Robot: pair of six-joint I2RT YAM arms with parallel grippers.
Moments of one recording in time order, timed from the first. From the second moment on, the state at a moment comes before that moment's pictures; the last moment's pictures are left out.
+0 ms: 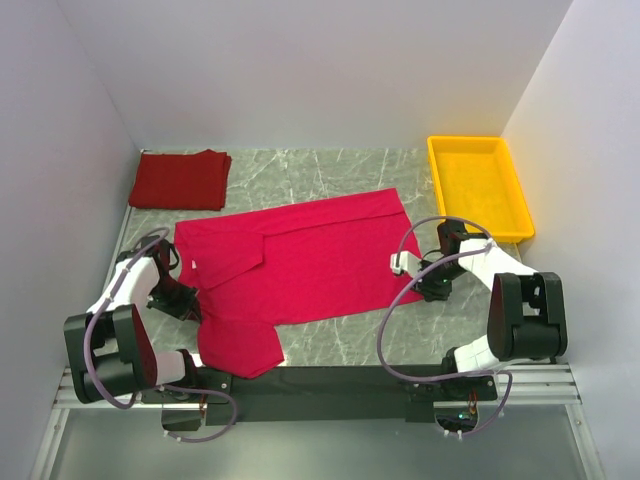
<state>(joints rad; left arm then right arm) 0.22 1.29 0.70 -0.99 0.06 -0.93 0.00 1.47 0.78 -0.82 -0.35 -1.39</state>
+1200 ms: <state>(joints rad) 0.31 1.05 0.73 -1.12 0.08 -0.99 -0.06 1.61 1.07 -0.88 -0.47 -1.12</state>
